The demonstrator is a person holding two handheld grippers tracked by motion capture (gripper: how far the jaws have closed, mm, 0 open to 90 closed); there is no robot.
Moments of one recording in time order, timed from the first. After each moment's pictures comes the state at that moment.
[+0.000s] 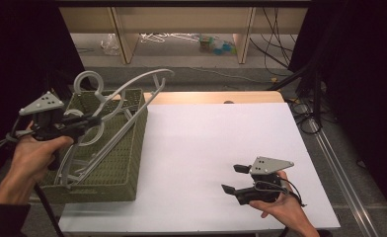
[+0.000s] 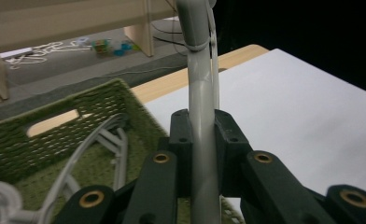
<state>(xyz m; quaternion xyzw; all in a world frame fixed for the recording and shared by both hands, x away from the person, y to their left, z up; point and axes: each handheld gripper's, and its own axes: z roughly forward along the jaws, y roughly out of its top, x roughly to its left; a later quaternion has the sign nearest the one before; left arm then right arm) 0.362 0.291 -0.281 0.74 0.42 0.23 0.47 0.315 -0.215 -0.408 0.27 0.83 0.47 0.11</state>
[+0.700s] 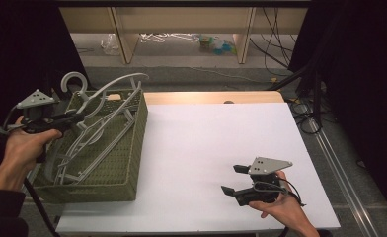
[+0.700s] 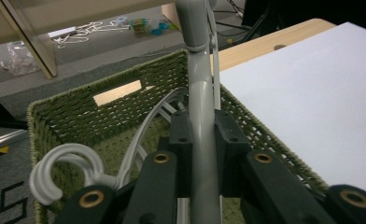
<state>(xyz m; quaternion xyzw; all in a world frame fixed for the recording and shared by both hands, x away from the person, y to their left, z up) 0.393 0.334 -0.304 0.74 0.46 0.26 0.41 0.316 -0.214 -0.410 0.26 0.84 0.47 0.11</state>
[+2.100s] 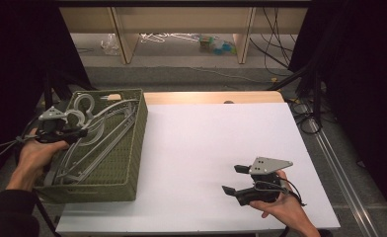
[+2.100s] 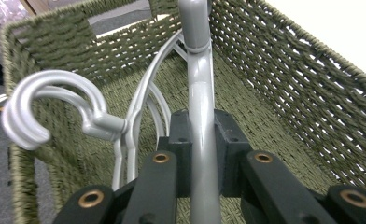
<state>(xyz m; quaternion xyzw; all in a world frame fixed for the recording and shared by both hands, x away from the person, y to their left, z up) 0.413 0.350 -0.371 0.77 0.48 0.22 0.35 0.317 -0.216 -0.411 0.27 0.84 0.46 0.11</state>
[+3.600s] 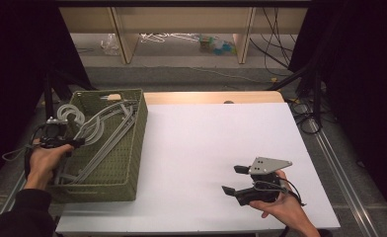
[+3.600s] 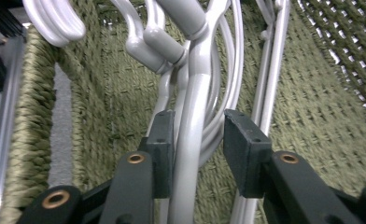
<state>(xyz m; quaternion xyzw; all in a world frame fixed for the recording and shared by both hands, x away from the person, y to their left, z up) 0.424 0.367 -0.413 0.72 0.60 0.23 0.27 0.318 -0.216 -0.413 0.27 0.84 0.46 0.10</state>
